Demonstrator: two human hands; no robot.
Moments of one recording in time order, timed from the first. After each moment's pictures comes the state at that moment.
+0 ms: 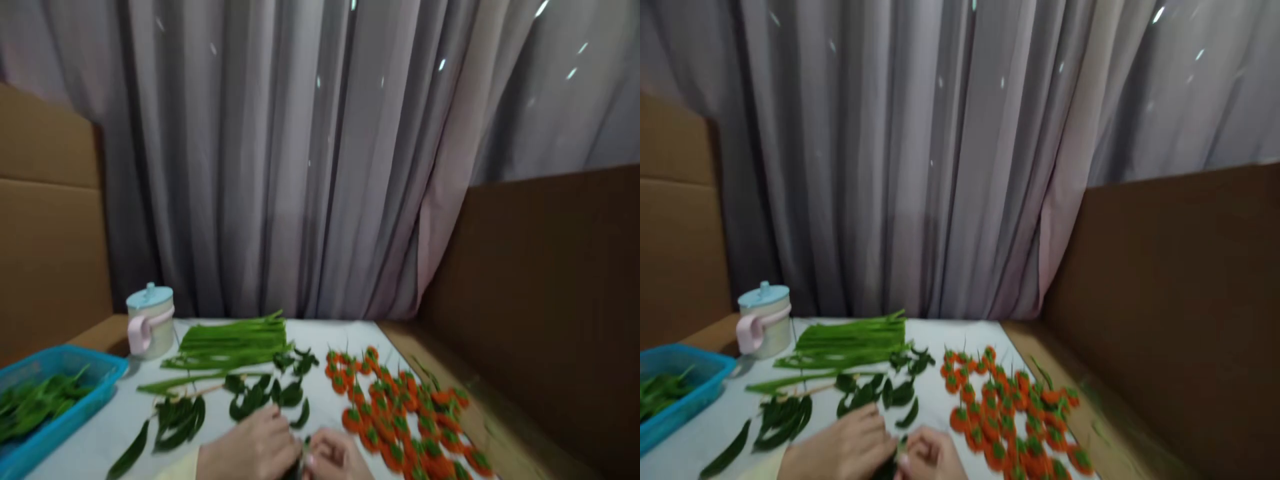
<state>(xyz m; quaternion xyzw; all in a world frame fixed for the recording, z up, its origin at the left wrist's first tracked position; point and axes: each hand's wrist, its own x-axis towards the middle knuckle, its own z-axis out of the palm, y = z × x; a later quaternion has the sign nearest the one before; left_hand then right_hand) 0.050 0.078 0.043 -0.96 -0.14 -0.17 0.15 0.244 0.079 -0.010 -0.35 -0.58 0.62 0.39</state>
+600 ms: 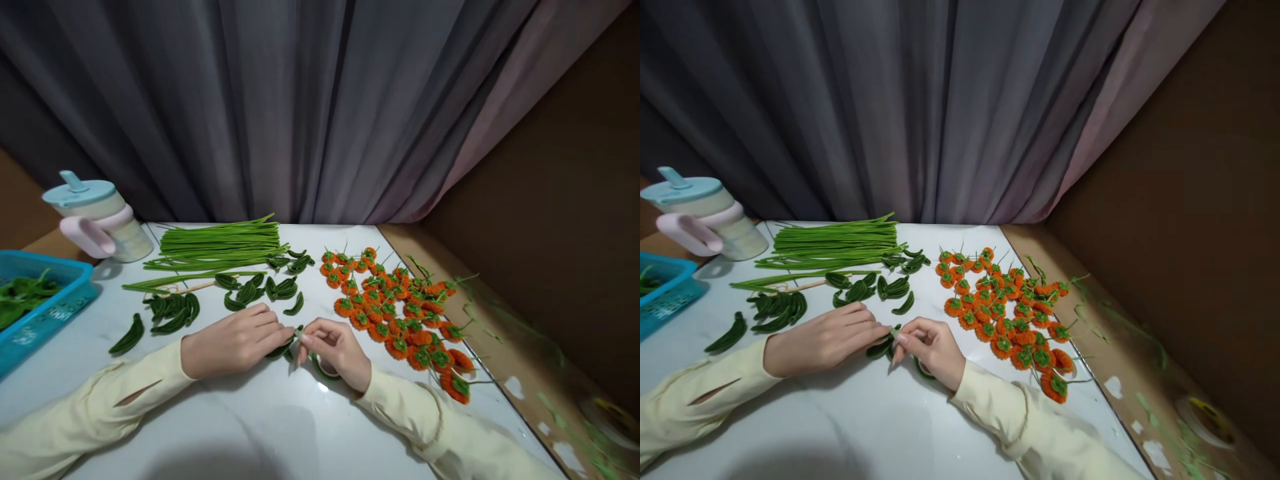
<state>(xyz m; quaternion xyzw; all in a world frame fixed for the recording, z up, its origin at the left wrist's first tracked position) 0.042 0.089 0.047 -0.98 -0.11 -0.16 0.08 0.245 0.061 0.007 -0.35 -0.52 0.65 0.42</state>
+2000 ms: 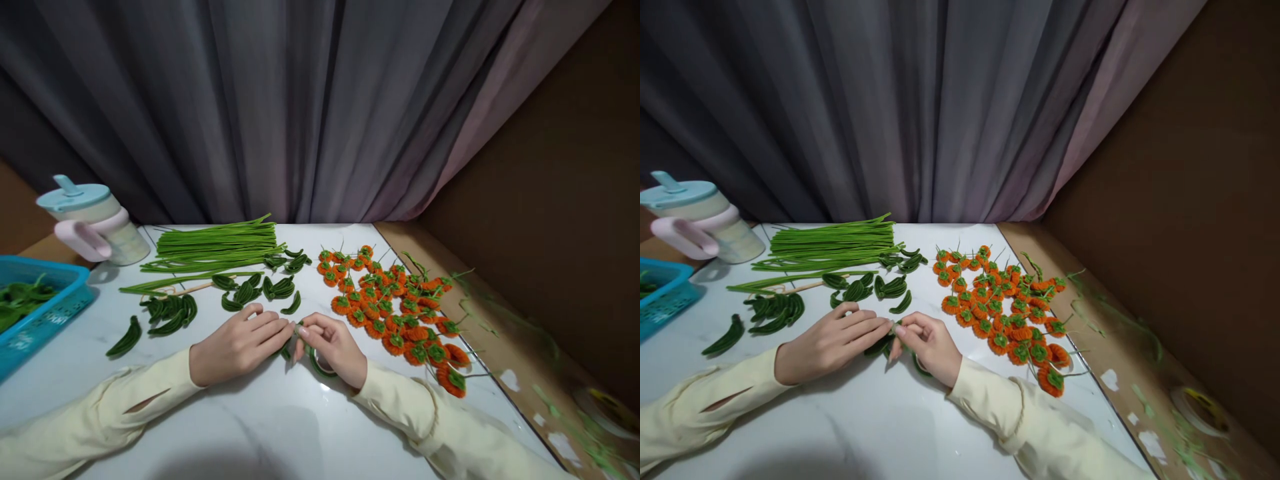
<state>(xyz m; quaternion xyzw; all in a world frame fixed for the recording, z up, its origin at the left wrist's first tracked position) 0.047 0.083 0.033 -0.95 -0.14 -0.23 0.16 0.242 0.063 0.005 -0.33 -0.52 0.66 0.43</state>
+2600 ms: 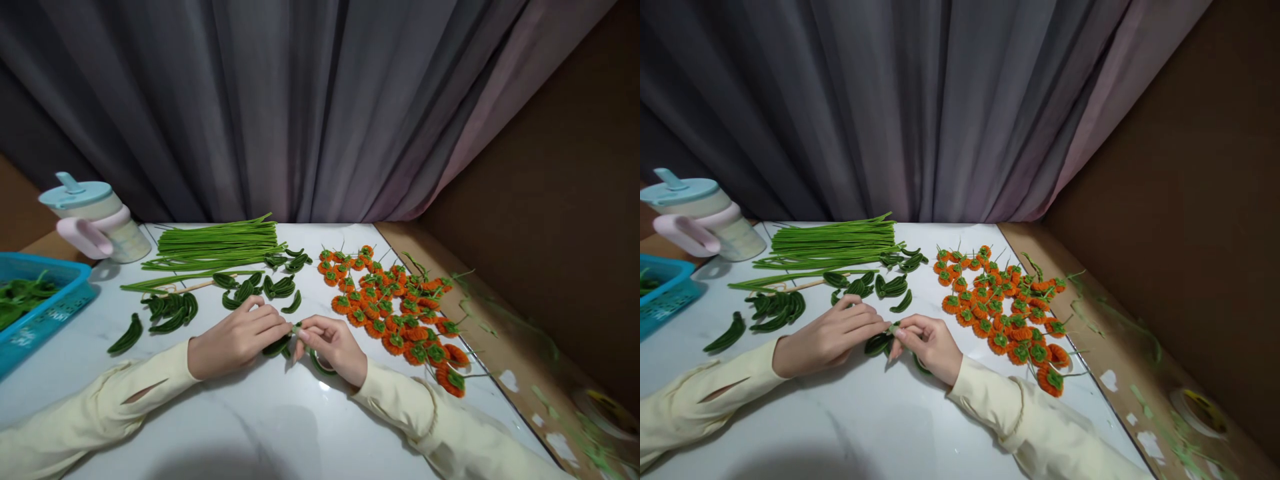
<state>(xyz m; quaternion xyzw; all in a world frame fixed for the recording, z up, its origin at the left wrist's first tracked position) 0.046 0.088 0.039 -0.96 -0.15 -0.23 0.03 0.244 0.062 0.010 -0.34 -0.52 0.67 0.41</state>
